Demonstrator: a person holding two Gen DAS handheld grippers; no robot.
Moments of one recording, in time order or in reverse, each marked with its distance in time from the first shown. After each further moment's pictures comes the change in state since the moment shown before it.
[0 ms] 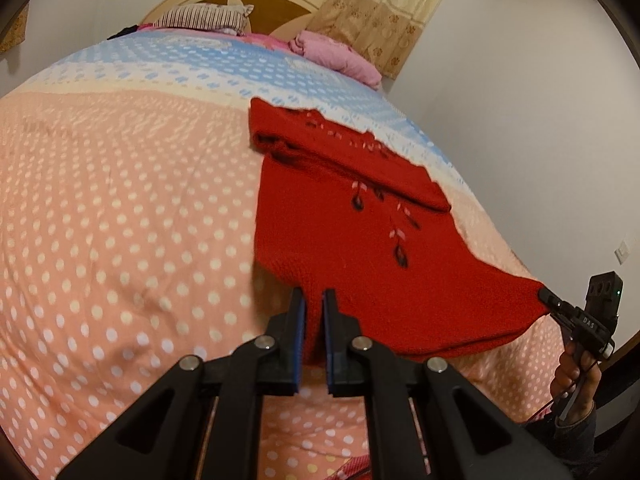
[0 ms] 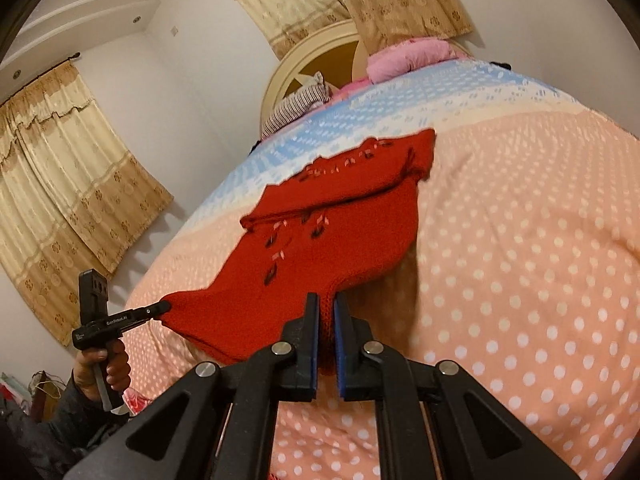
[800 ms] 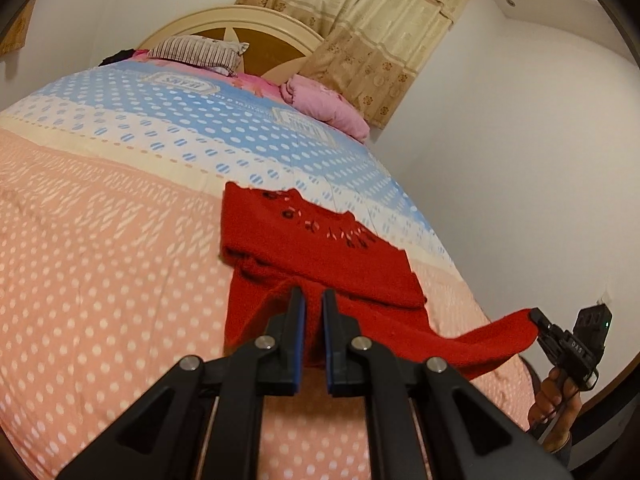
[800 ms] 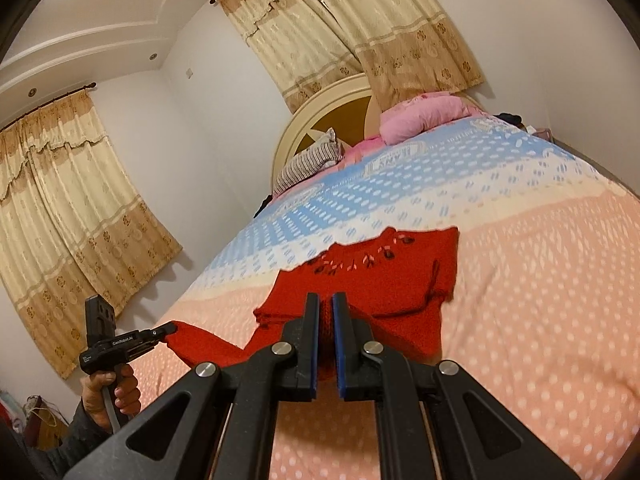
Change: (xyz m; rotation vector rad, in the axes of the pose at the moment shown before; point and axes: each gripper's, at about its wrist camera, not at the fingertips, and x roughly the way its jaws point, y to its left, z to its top) left arm 0.007 -0.009 0.108 -0.061 -0.141 -0.083; right arm 0.009 0.020 0.107 -0.026 -0.186 0.029
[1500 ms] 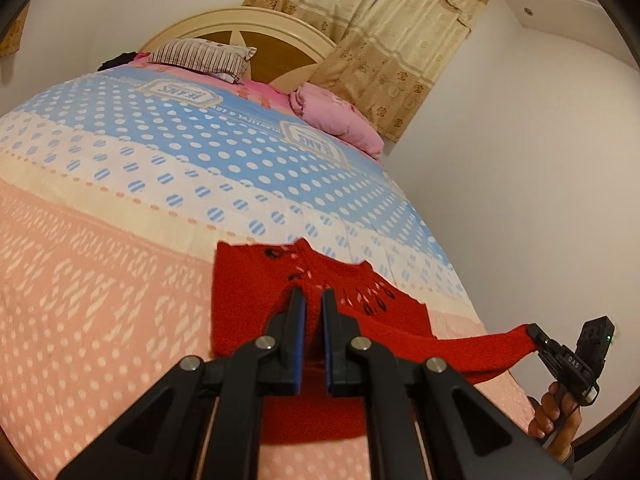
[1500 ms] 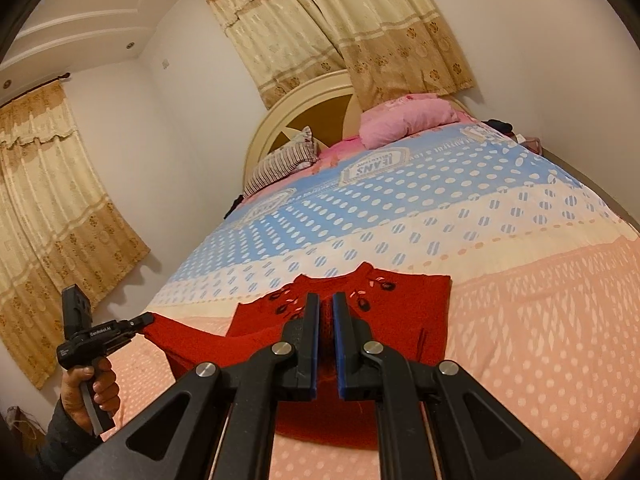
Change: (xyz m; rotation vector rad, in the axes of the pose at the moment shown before) left arm 0.078 0.006 0.088 -0.013 -0.023 0.038; right arm 0.102 -0.025 0.077 -0.017 0.031 -0.109
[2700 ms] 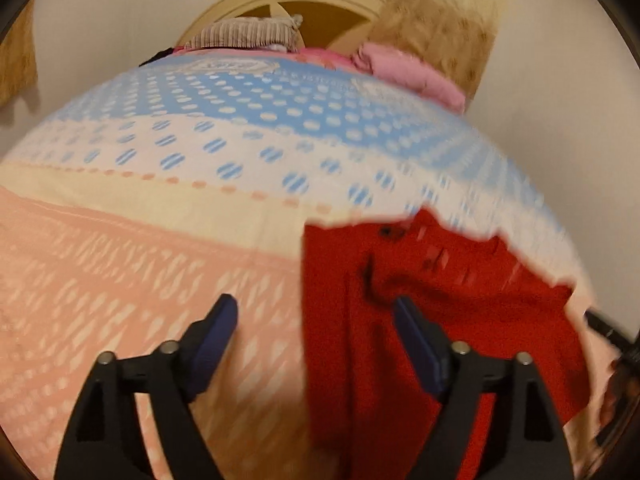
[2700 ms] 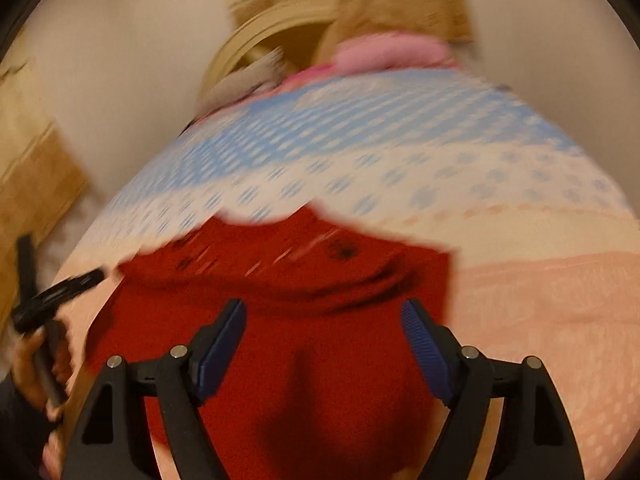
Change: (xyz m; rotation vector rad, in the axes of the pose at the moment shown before) left arm 0.114 0.050 -0.018 0.135 0.136 0.356; right arm 0.171 -0.030 -0.024 -0.124 0.305 -0.133
